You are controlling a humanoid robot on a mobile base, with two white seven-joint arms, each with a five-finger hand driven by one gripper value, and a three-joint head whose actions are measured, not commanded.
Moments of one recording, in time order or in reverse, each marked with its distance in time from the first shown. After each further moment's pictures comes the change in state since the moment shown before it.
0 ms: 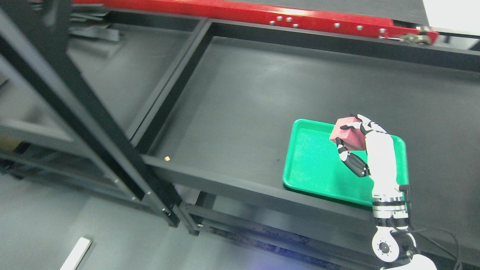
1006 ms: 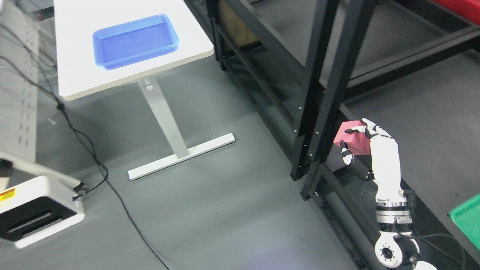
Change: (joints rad) left arm 0.000 0.000 0.000 0.000 0.000 0.000 0.000; right arm 0.029 0.000 -0.008 -0.028 -0.013 0.012 -0.002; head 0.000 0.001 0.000
